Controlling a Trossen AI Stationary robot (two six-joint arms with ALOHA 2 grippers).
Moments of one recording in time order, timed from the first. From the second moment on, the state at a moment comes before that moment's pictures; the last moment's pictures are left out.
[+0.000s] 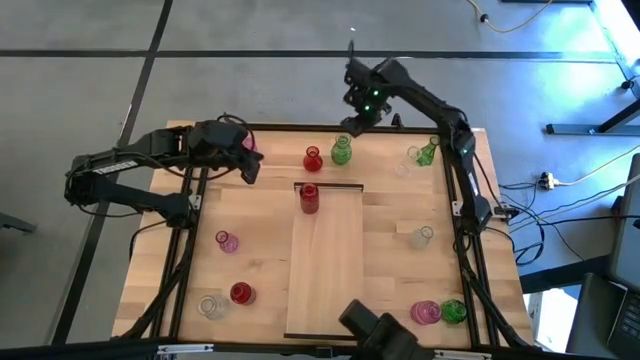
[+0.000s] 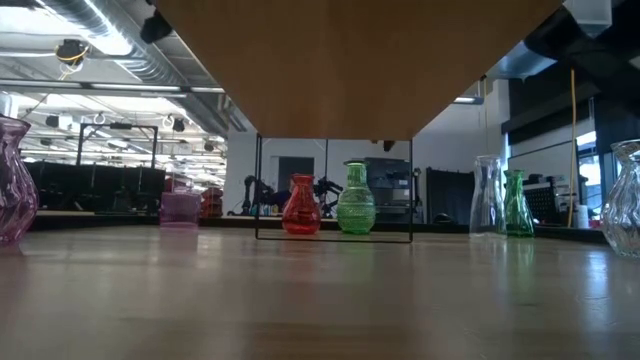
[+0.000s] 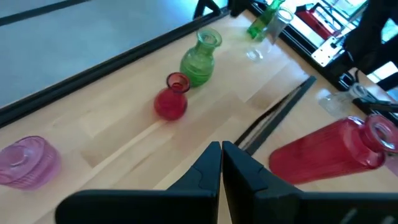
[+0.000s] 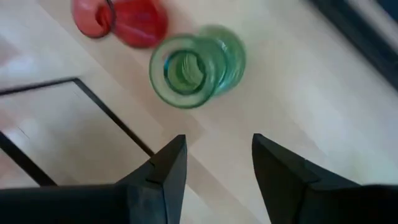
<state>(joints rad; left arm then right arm) 0.23 1.02 1.19 -0.86 -0.22 -0.59 -0.68 2.19 2.29 -1.55 -0.29 0.12</state>
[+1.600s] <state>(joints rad) 0.85 1.52 1.19 -0.24 0.71 -0.48 -0.63 1.97 2.29 -1.45 -0.27 0.22</state>
